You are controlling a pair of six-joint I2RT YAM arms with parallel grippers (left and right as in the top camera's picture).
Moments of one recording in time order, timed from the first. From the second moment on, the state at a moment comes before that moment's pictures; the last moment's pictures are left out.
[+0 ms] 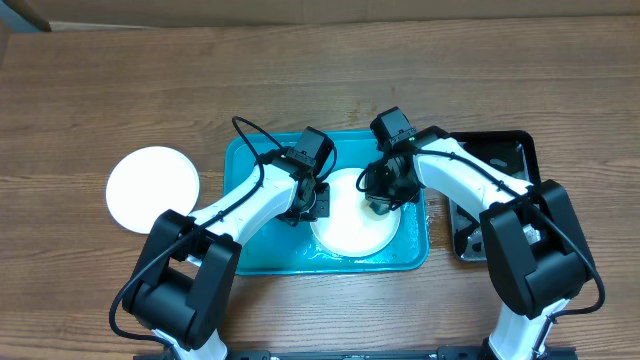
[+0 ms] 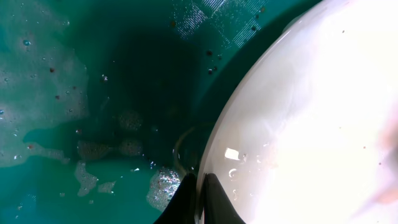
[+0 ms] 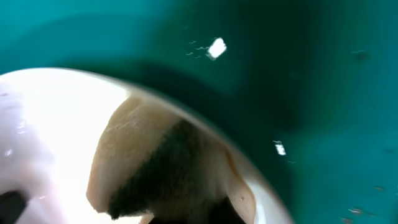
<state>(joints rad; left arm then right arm) -0.50 1.84 1.12 -0.73 0.06 -0.49 0.45 1.95 1.27 -0.78 -0.17 0.54</state>
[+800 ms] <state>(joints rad) -0.50 1.84 1.12 -0.74 0.07 -0.49 0.43 1.72 1.35 -0.92 0.14 0.63</state>
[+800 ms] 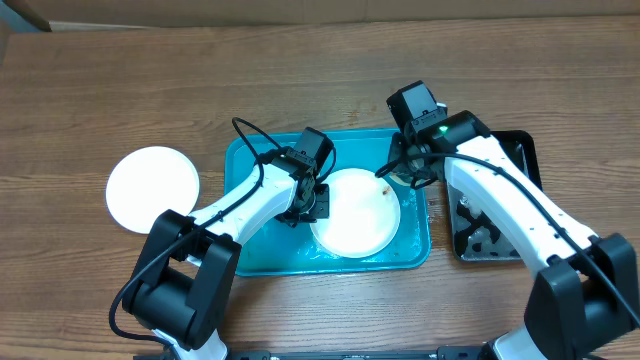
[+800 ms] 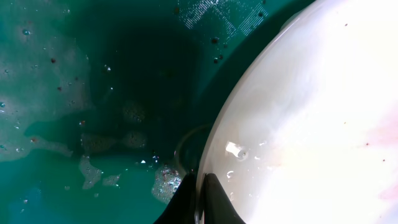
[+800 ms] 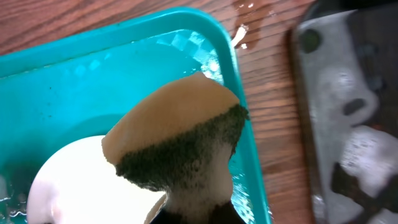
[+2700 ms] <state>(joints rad) -0.50 1.70 1.48 -1.55 -0.12 -0.23 0.03 1.71 1.25 -1.05 0.08 0.41</state>
